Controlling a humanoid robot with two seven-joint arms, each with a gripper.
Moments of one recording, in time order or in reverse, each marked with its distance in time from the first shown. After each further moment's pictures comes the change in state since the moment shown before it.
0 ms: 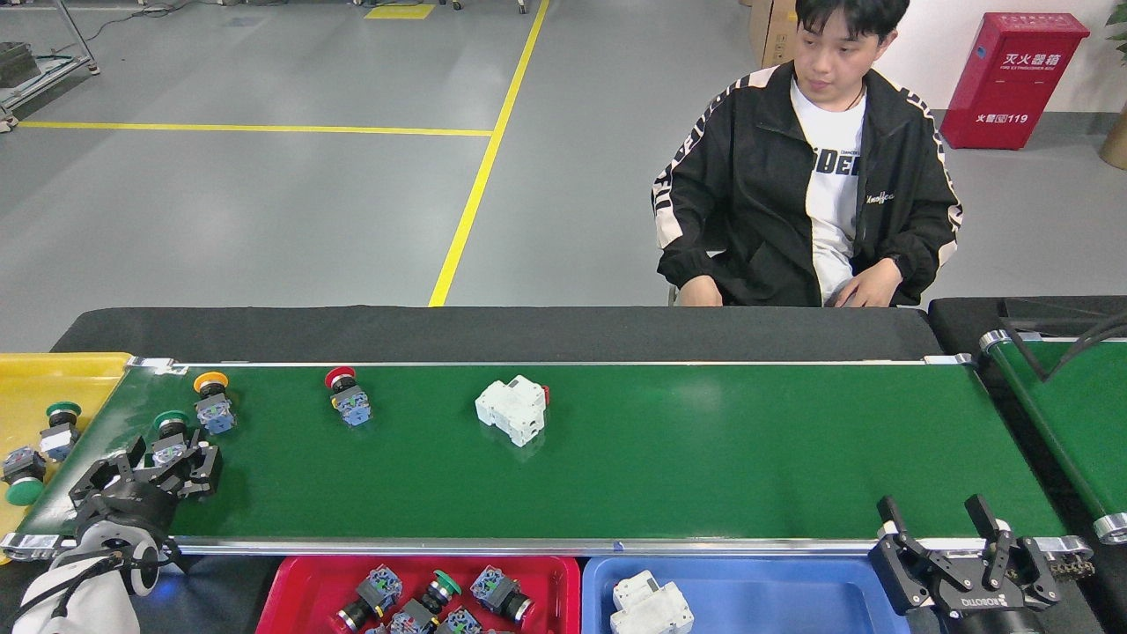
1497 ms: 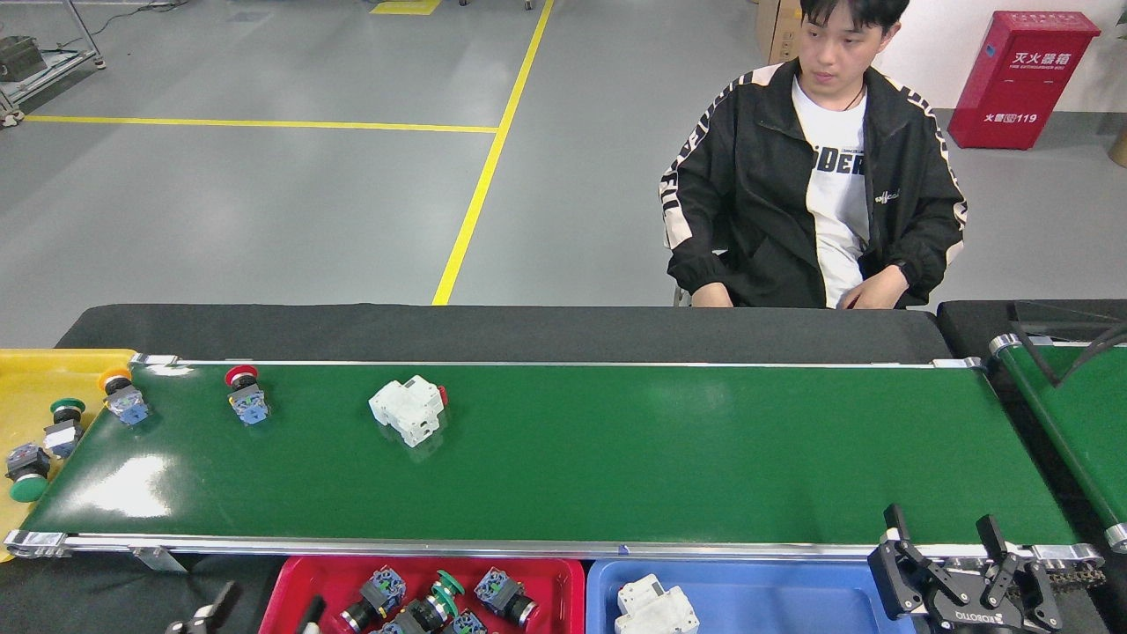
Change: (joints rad) left arm 0.837 -0.340 0.163 -1.072 0.139 -0.198 -0.059; right arm 0.080 -0.141 0.226 -0.043 -0.114 0.382 -0.083
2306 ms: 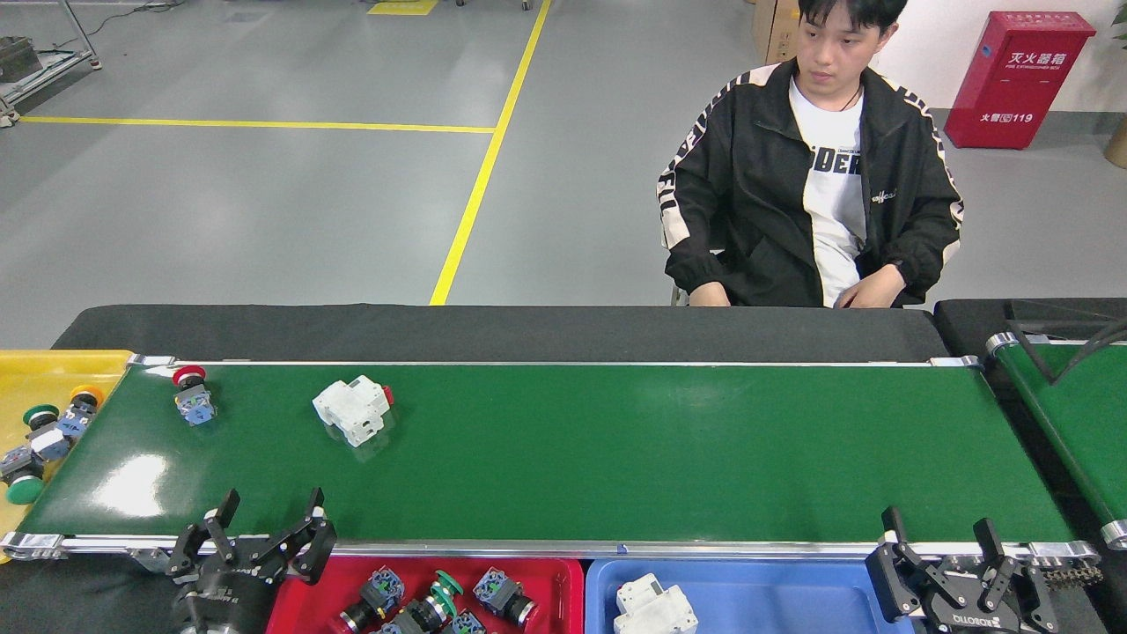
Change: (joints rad) left arm -0.540 0.002 -0.120 0.438 -0.241 0.213 -0.023; right arm 0.002 0.015 -0.017 0.008 0.000 0.002 -0.002
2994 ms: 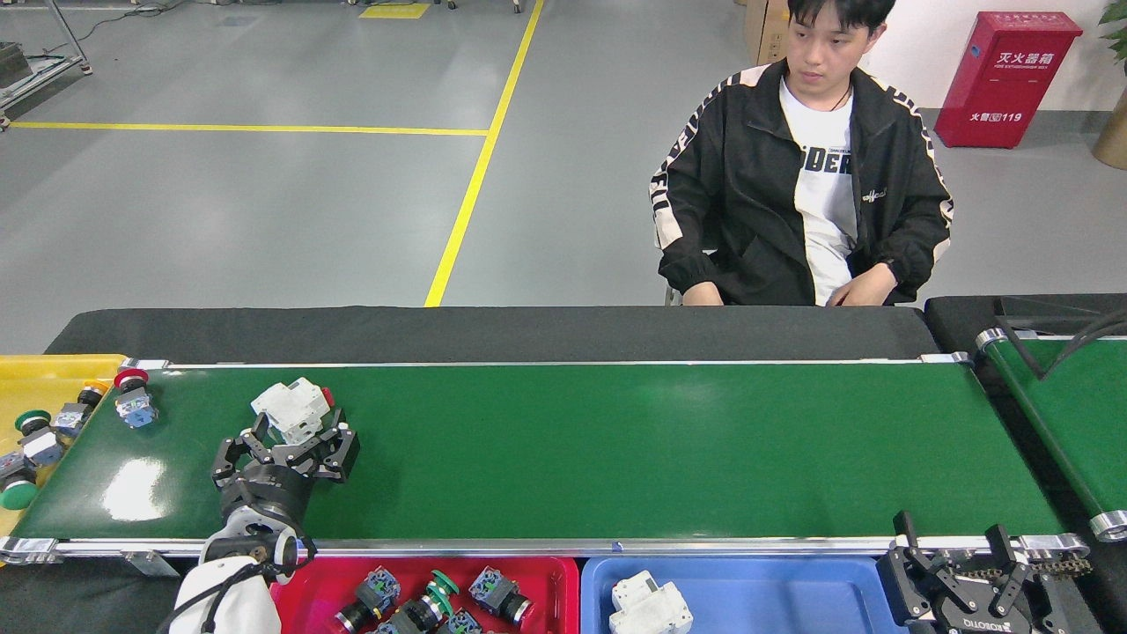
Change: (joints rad) left arm -0.297 0.092 -0.103 0.462 -0.002 0.137 0.046; right arm 0.002 0.000 -0.013 0.013 0.000 -0.005 -0.005
